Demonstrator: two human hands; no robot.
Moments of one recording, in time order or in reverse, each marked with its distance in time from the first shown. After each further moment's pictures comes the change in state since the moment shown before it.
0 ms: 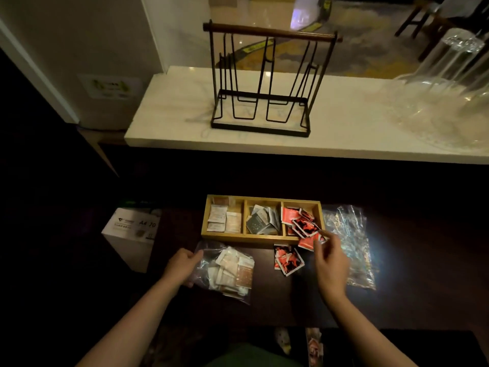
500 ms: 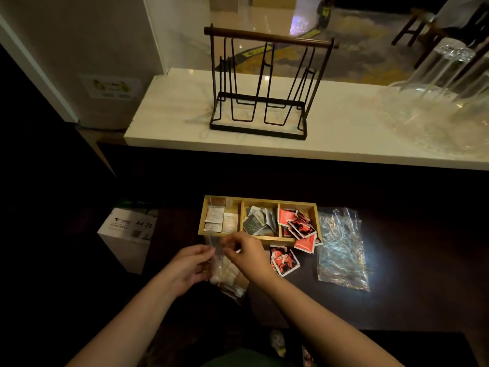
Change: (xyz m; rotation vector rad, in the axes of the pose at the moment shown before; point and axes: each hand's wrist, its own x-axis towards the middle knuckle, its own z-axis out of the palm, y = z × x) left_hand -0.037 0.027 0.007 -0.638 -0.338 0.008; right_hand -0.032 -0.096 0.077 0.087 -0.707 -0.312
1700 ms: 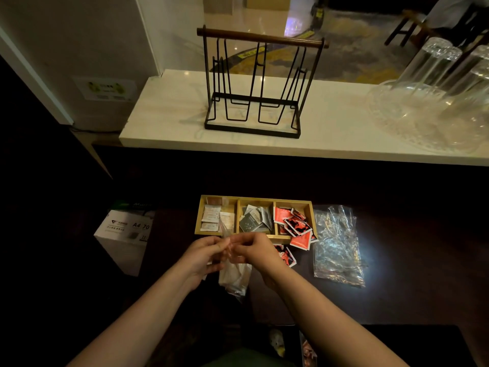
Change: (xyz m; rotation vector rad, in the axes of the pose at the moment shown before) left_hand -0.012 0.012 0.037 0.127 -0.052 0.107; right_hand -0.012 -0.010 -0.027 0.544 -0.096 0.384
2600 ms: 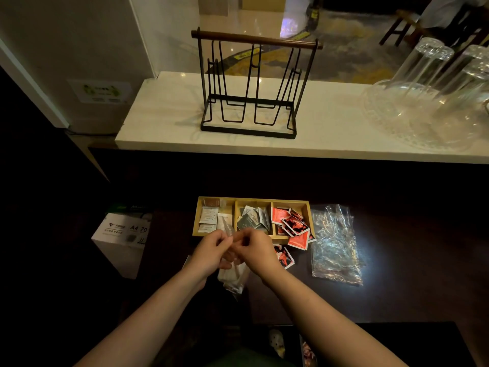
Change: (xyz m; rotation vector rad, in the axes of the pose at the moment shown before) left_hand -0.004 0.008 0.021 0.317 0.061 0.180; right_hand -0.001 -0.001 0.000 -0.354 0.191 -0.165
